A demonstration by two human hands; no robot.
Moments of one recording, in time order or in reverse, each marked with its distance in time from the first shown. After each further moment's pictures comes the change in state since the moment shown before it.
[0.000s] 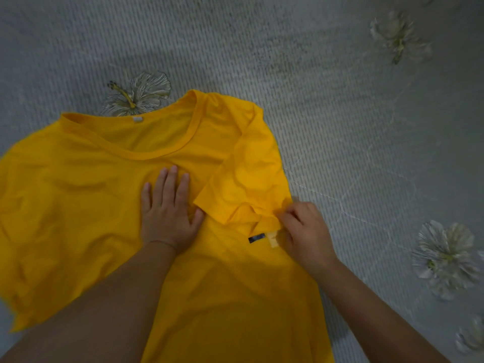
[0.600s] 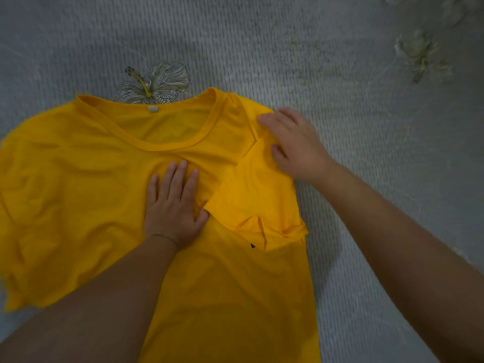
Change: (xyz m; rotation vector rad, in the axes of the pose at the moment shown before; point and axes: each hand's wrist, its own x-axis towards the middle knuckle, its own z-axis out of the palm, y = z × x) left_hand 0.001 0.001 -0.004 0.023 0.018 0.063; right_hand 0.149 0.018 -0.015 -0.032 -0.377 -0.087
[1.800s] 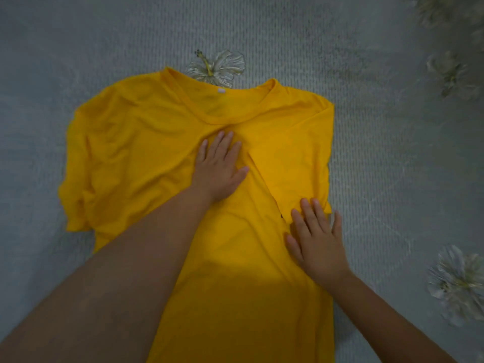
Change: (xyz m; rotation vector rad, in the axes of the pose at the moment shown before) left_hand -0.001 -0.014 0.006 -0.127 -0.036 -0.035; right_hand -0.164 -0.070 0.088 -0.306 -0.015 0.108
